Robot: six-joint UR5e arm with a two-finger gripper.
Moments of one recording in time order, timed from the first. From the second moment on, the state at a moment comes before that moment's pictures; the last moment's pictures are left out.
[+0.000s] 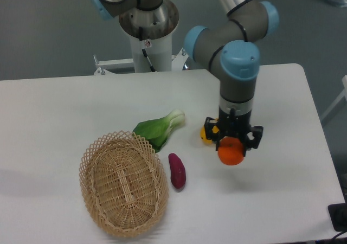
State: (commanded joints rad) arm 2.65 -1.92 -1.68 -0.83 1.48 1.05
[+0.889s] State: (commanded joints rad) arm 2.72 -1.97 -1.60 -0.92 1.55 1.27
